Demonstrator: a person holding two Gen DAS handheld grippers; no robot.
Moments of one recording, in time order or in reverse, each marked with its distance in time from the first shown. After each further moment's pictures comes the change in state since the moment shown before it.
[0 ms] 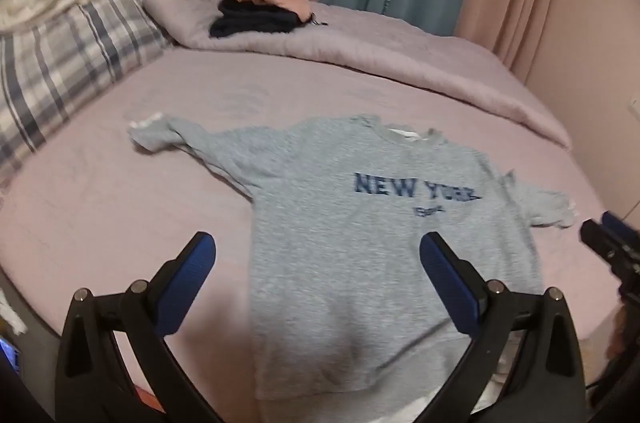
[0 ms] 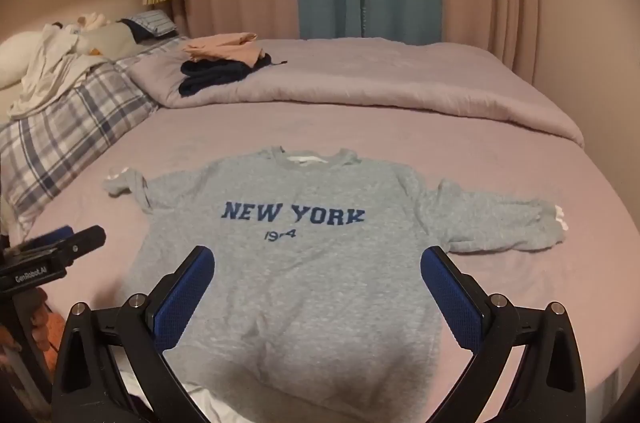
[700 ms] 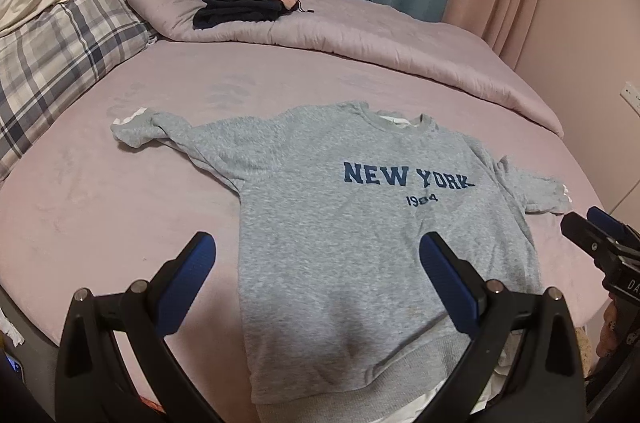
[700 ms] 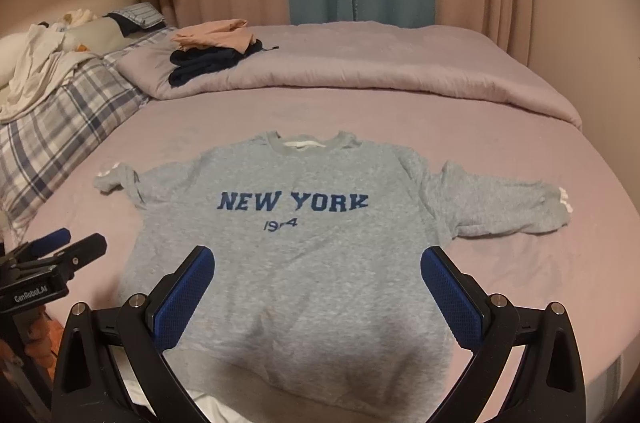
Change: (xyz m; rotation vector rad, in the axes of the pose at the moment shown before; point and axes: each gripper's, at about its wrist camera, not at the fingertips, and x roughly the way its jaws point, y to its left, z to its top) left arm 0.020 0.007 0.005 0.014 0.050 -0.061; right arm 0.012 0.003 0.000 0.042 0.047 -0.012
